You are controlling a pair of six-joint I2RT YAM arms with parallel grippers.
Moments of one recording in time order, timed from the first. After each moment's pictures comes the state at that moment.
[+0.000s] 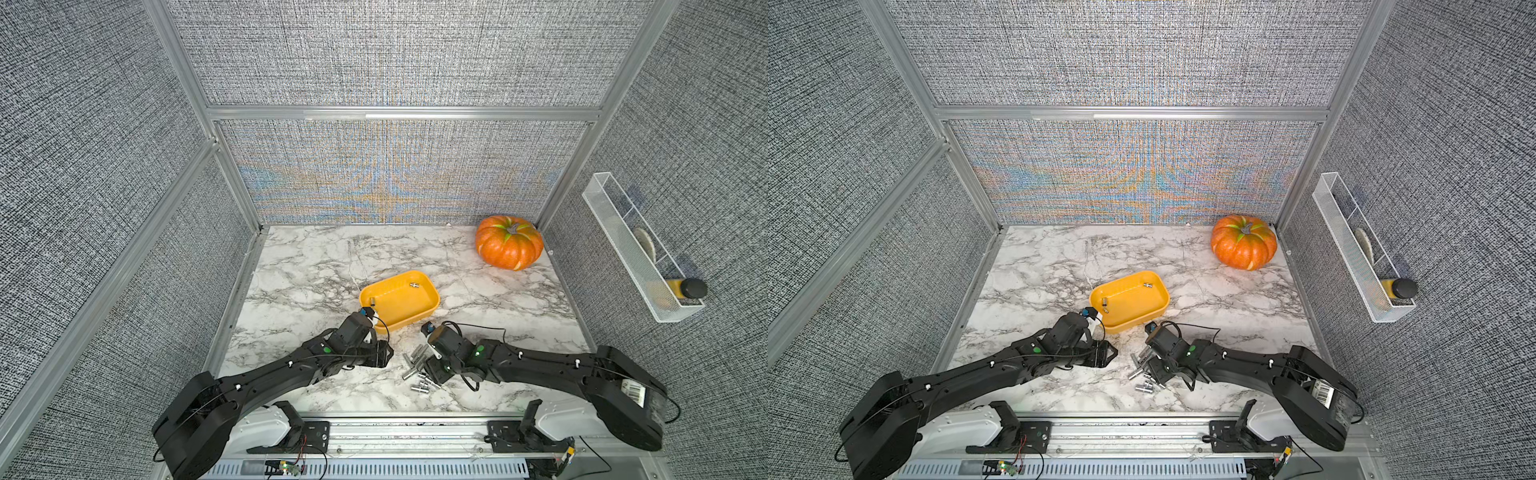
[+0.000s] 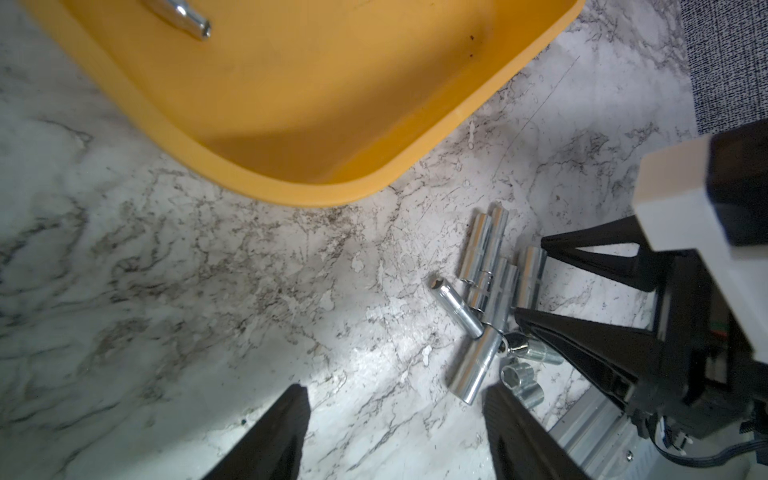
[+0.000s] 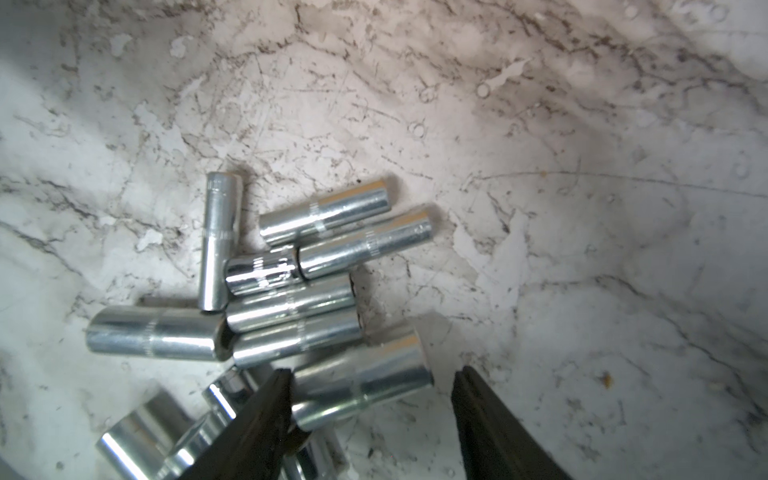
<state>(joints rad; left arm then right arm) -0.83 1.19 0.54 -0.24 0.18 -0.66 0.94 1.38 0.60 -0.35 0.10 0.33</state>
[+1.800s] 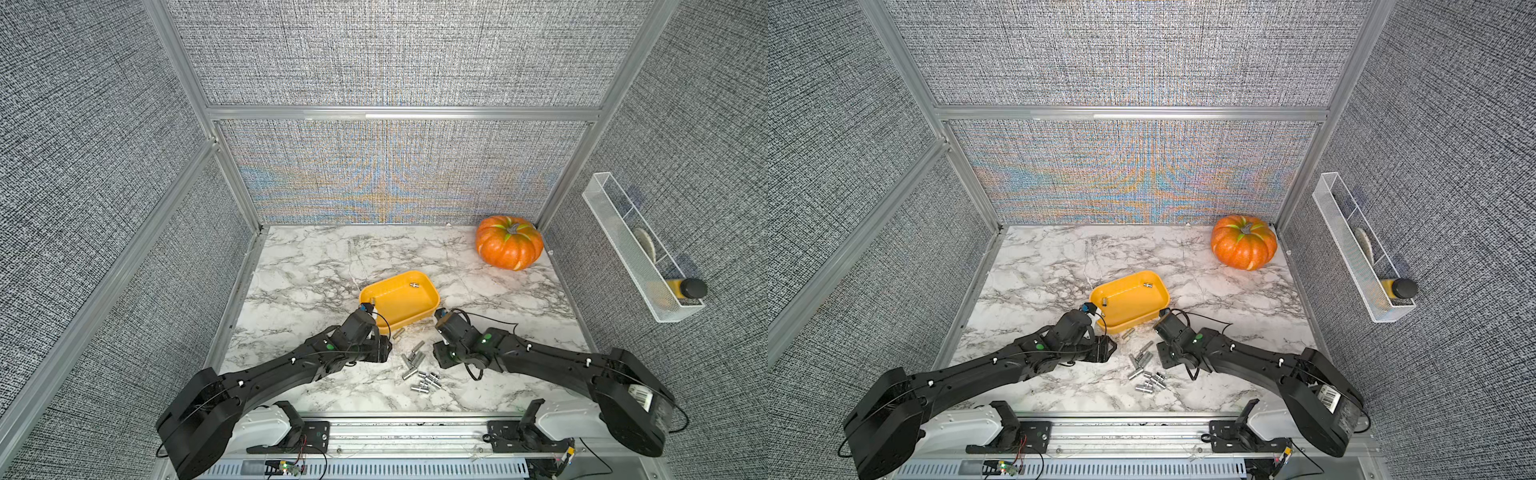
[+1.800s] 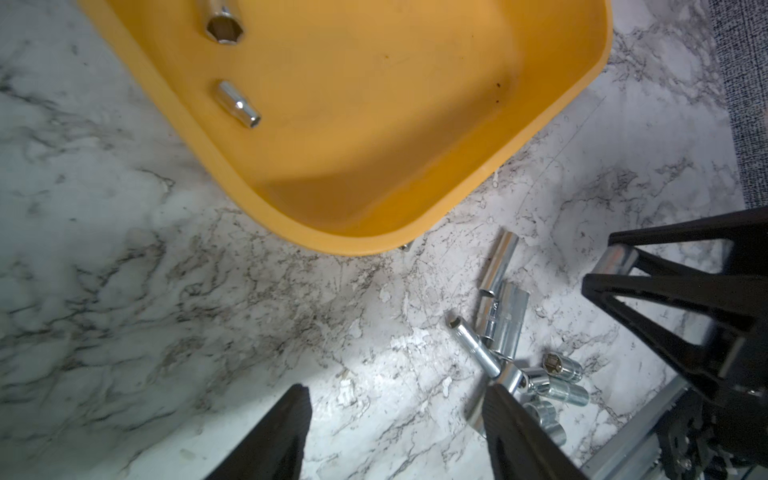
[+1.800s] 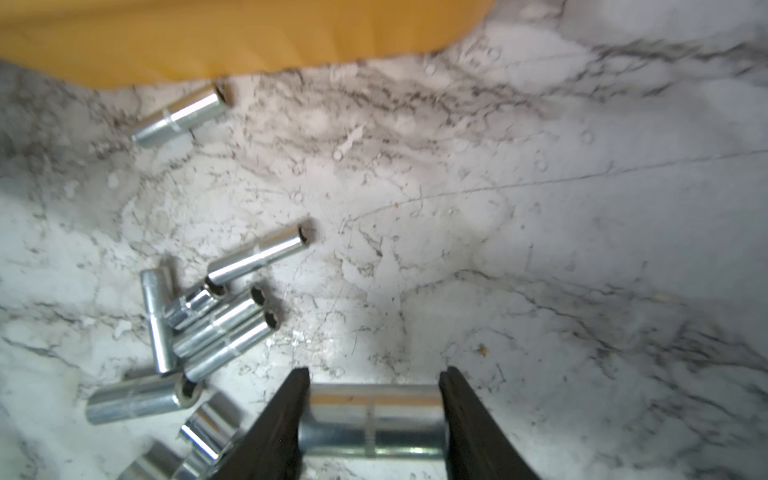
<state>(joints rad) -0.84 1.20 0.58 -0.27 0.05 -0.68 0.81 1.32 0.70 -0.48 0.14 0.45</state>
